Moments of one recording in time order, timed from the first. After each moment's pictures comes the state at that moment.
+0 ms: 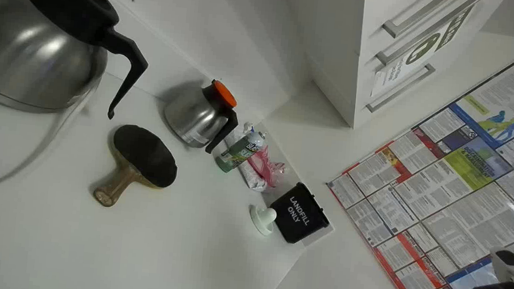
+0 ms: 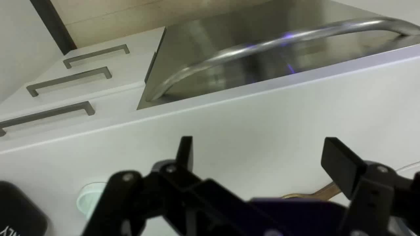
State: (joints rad) arm 0.07 -0.93 -0.18 -2.81 0.00 2.14 -0.31
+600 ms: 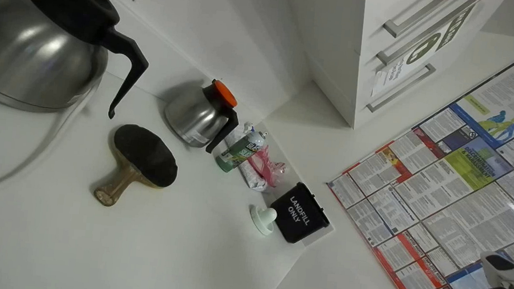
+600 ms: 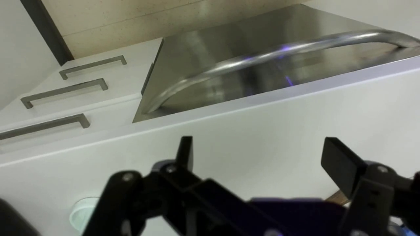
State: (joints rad) arm 0.07 -0.91 -0.18 -2.83 0.00 2.14 -0.31
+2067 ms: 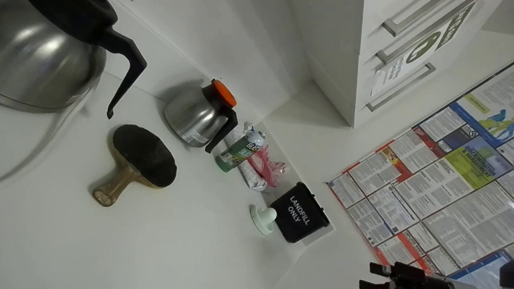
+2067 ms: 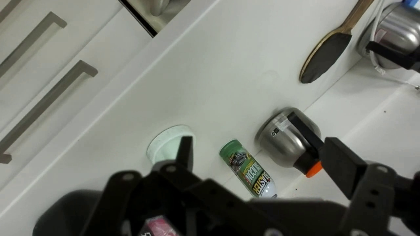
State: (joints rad) arm 0.21 -0.42 -0.81 -2.54 0.70 2.39 -0.88
